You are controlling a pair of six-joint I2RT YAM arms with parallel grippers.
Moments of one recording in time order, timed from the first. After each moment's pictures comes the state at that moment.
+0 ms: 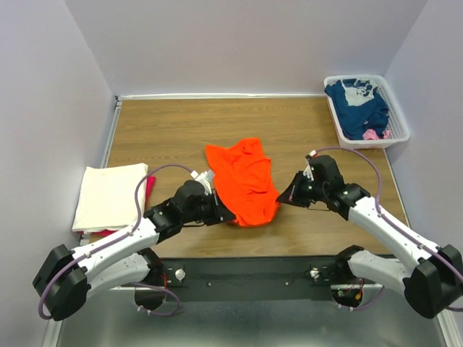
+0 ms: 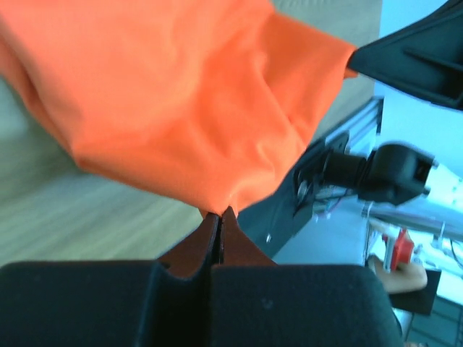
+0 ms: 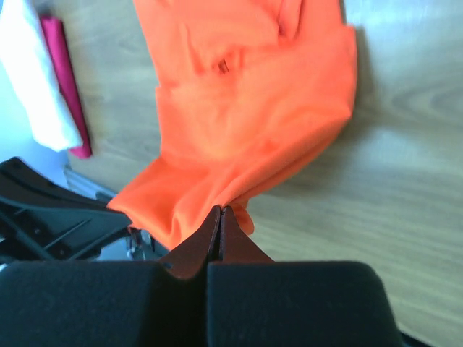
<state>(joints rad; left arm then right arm) -0.82 0.92 0.45 -0.11 0.22 -1.01 0.49 1.01 0.66 -0.44 -0.29 0.84</state>
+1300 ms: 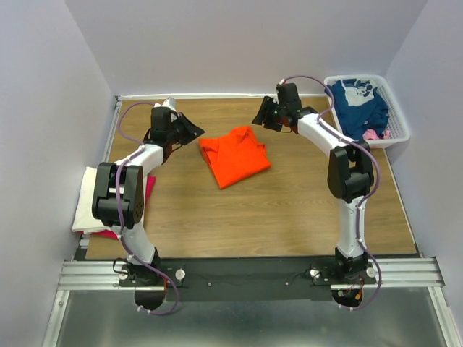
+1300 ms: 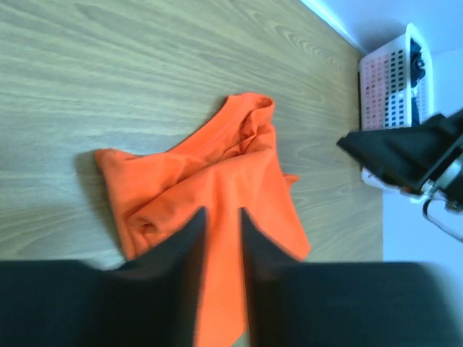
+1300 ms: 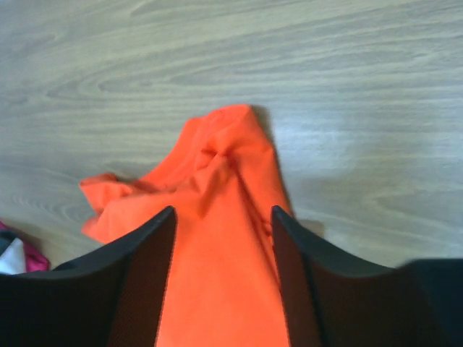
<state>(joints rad) -0.11 1.78 1.10 0.22 0.41 -0.76 0.35 2.18 1.82 -0.32 -0.17 0.57</state>
